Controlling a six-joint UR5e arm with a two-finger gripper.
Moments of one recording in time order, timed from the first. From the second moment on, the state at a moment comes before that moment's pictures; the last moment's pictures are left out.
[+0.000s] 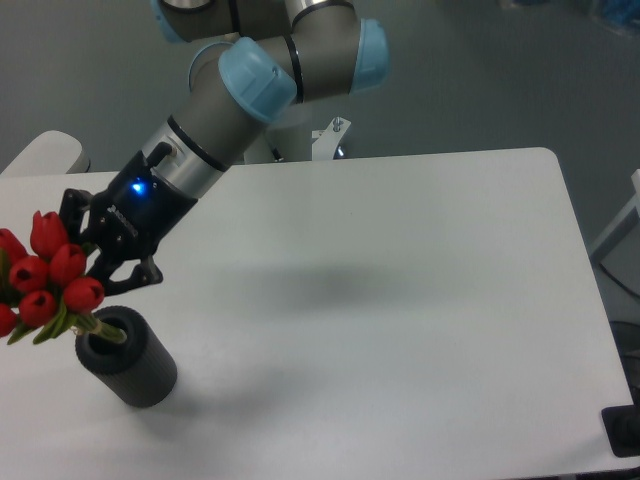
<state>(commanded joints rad) 2.25 -1.77 -1.64 -0.65 0.60 0.58</state>
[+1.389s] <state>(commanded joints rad) 2.47 -1.88 -1.45 -0.65 0.58 0.57</state>
